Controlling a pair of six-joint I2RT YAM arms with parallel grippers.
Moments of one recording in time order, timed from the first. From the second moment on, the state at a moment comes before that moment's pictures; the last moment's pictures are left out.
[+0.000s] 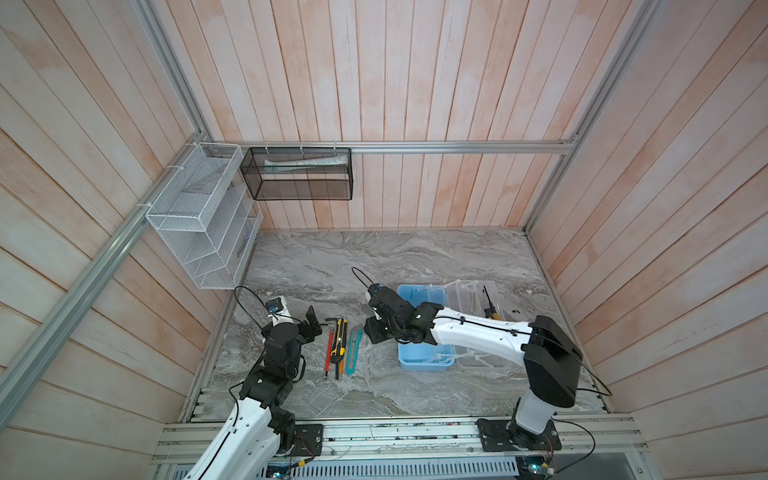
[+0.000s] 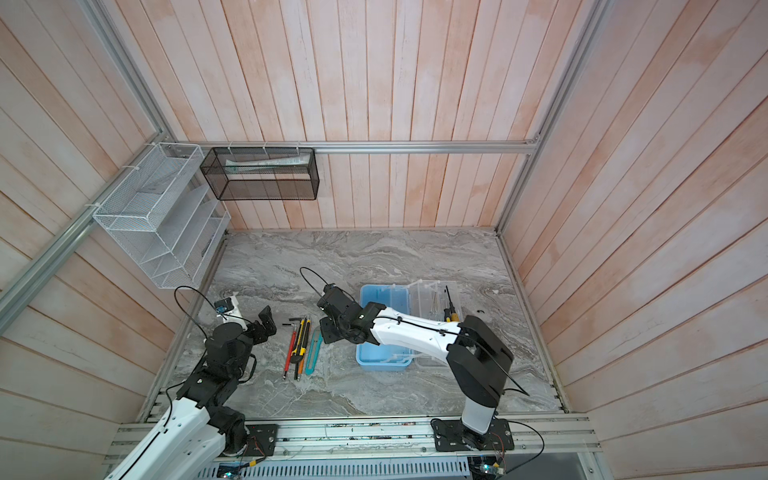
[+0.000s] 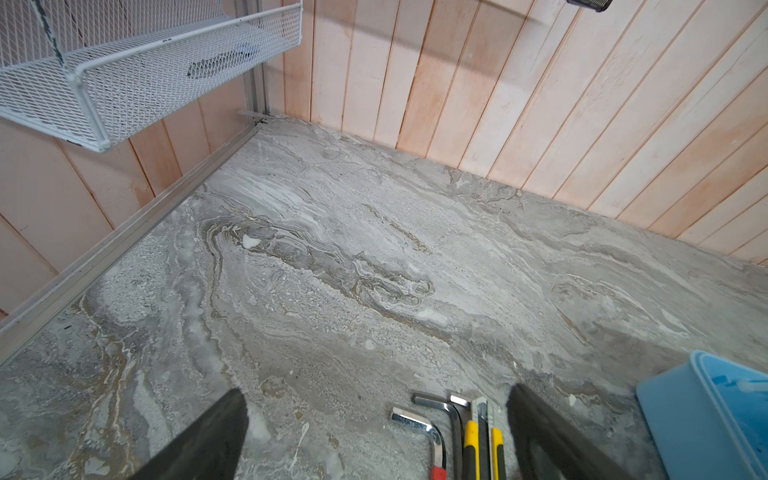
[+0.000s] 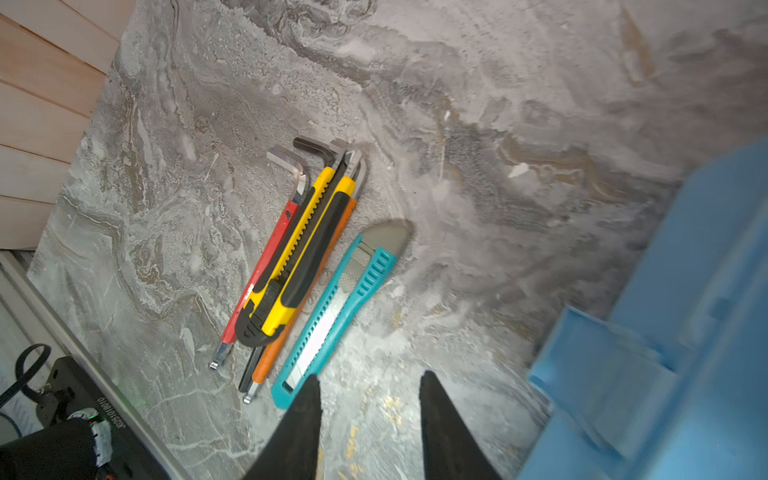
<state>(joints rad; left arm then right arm) -0.31 0.61 0.33 -0.10 -0.40 -0.37 1.05 1.81 1.32 -0.42 0.03 0.60</state>
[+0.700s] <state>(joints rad) -0.31 0.54 0.31 -0.12 -0.41 -0.39 1.11 2.09 1.50 -0.53 0.05 0.60</state>
